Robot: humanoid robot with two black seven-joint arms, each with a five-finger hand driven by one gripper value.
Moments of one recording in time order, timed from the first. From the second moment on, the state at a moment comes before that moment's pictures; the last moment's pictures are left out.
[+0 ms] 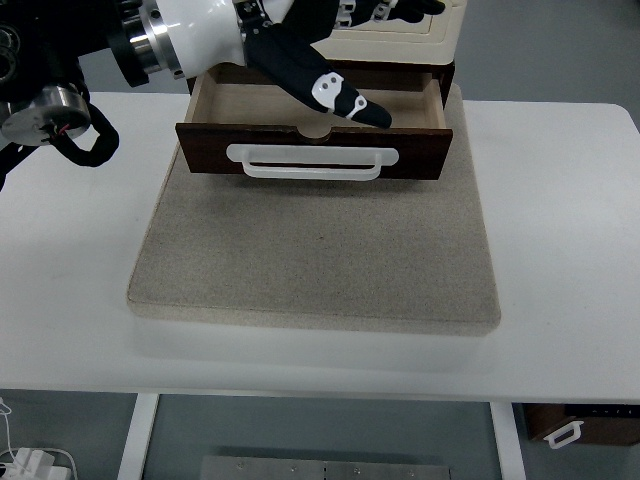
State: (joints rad) left arm -1.19 0.63 -0.59 -1.65 0.56 -0.27 0.03; right arm 0.00 0.00 -0.01 0.12 -0.04 0.20 -0.04
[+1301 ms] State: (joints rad) left arm -1.20 0.53 -0.33 -1.59 0.54 -0.31 0.53; right arm 0.00 0.00 -0.01 0.11 -0.04 0.20 -0.04
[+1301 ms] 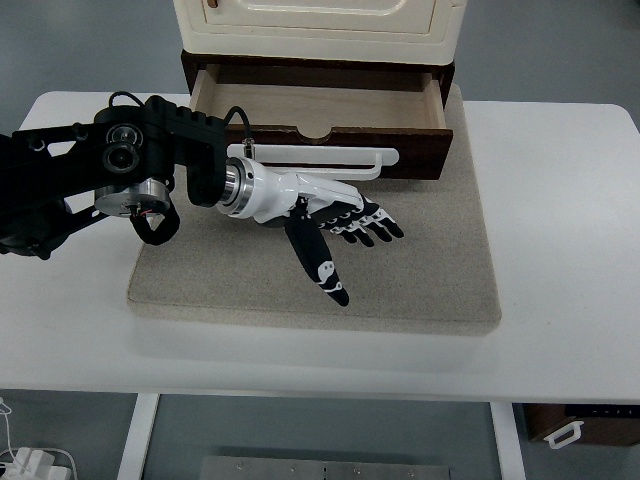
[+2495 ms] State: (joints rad) left arm -1.24 0.47 -0.34 -1.34 0.56 -0.28 0.53; right arm 0.00 0.00 -0.01 0.11 -0.04 0.20 -0.04
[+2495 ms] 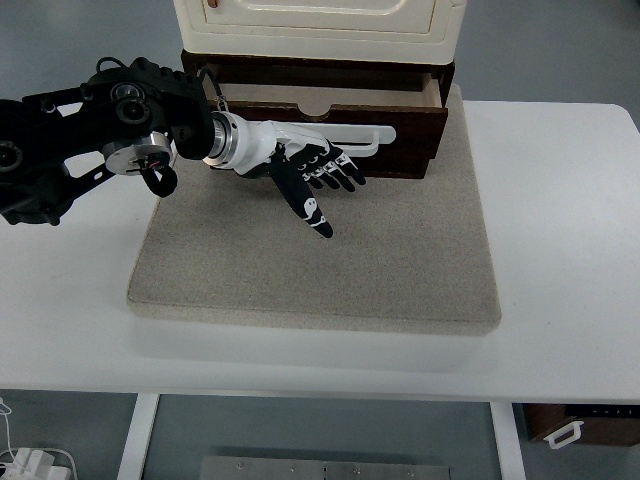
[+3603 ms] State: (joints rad) left arm -1.27 0.40 -0.34 -1.12 0.55 -0.23 0.49; right arm 0.00 0.00 -0.01 0.11 -0.04 0.20 -0.04
